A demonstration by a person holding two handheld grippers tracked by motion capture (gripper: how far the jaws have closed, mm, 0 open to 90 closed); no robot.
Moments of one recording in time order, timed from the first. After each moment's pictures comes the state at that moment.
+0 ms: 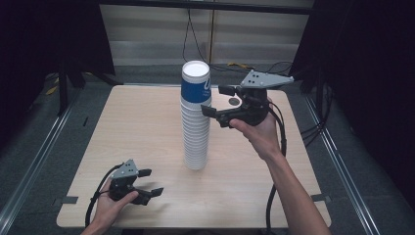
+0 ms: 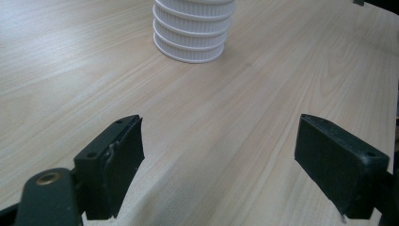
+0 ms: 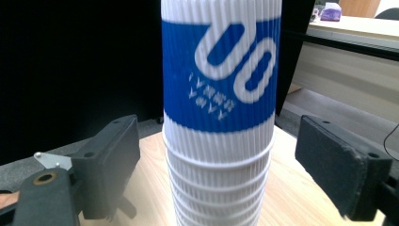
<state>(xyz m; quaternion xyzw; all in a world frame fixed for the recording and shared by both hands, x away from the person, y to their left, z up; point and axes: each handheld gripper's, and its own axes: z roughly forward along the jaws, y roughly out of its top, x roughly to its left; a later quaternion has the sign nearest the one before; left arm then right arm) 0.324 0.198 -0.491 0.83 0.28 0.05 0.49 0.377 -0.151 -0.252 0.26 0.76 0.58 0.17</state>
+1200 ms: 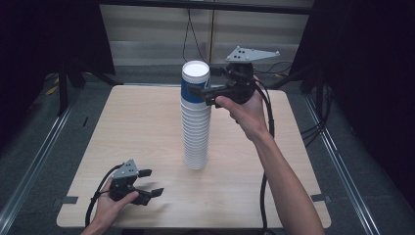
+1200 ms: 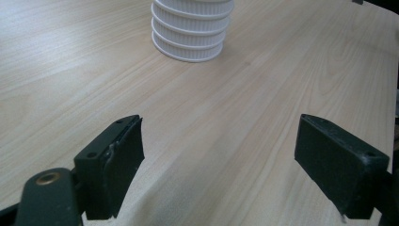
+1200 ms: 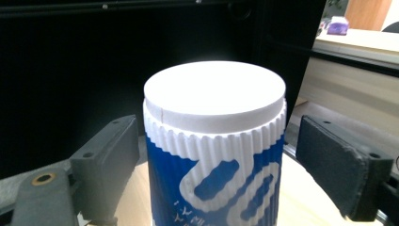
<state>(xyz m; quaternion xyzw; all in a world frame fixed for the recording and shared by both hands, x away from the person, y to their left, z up) 0.323 0.198 -0.491 0.83 0.28 0.05 0.48 0.408 -0.122 -0.223 0.24 0.75 0.59 0.16</state>
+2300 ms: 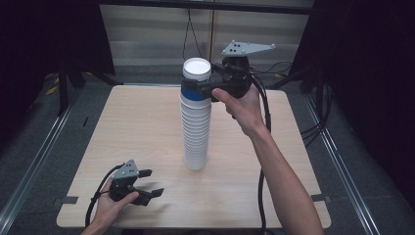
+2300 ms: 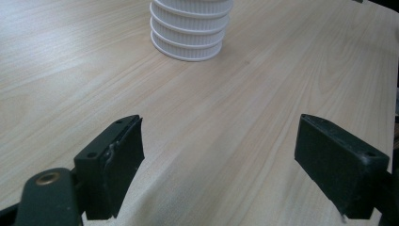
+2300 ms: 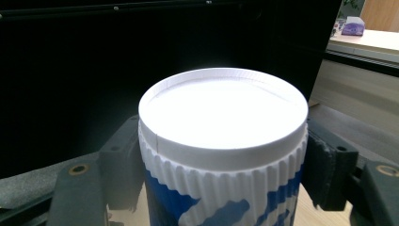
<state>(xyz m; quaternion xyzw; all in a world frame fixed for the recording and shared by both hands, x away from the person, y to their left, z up) 0.323 0.198 -0.491 0.83 0.28 0.05 0.48 0.416 -0.115 -0.215 0.23 0.75 0.60 0.15</state>
